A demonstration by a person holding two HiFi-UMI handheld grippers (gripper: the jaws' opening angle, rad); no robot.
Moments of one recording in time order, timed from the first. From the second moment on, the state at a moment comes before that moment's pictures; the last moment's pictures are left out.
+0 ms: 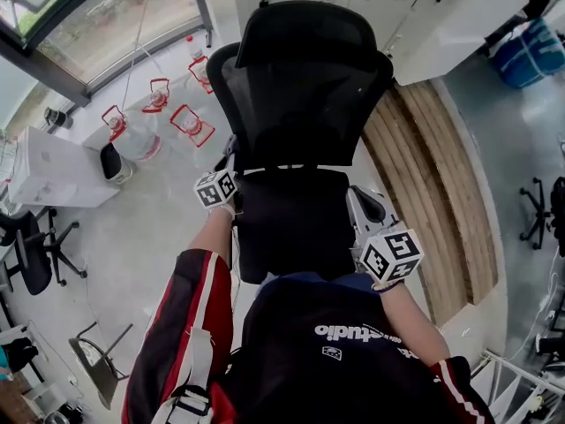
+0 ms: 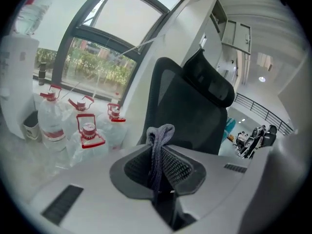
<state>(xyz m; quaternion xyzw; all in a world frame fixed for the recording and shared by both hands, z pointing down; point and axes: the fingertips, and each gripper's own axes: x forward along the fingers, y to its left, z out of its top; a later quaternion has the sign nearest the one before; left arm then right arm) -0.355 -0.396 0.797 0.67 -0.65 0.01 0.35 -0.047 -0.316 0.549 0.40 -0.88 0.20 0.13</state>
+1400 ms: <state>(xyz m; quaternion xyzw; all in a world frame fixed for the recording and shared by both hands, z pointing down) -0.194 -0.195 0.467 0.85 -0.49 -0.08 0.17 -0.018 -0.220 0.471 0.41 -0.89 0.18 0.08</state>
